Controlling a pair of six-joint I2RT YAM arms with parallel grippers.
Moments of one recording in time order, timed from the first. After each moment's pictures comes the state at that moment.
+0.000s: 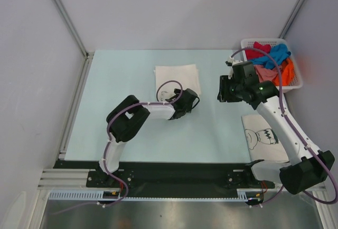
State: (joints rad) left arm -0.85 2.10 1.28 0.02 -0.50 -2.00; right arm 0.37 1.24 1.30 -0.88 0.02 0.26
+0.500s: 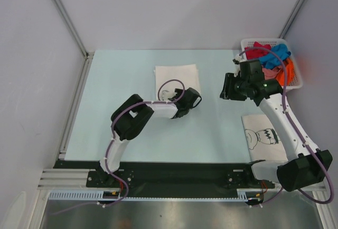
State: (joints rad) left arm -0.85 2.18 1.36 0.03 -0.58 -2.02; right arm 0.28 1.26 1.30 -0.88 -0.08 0.30
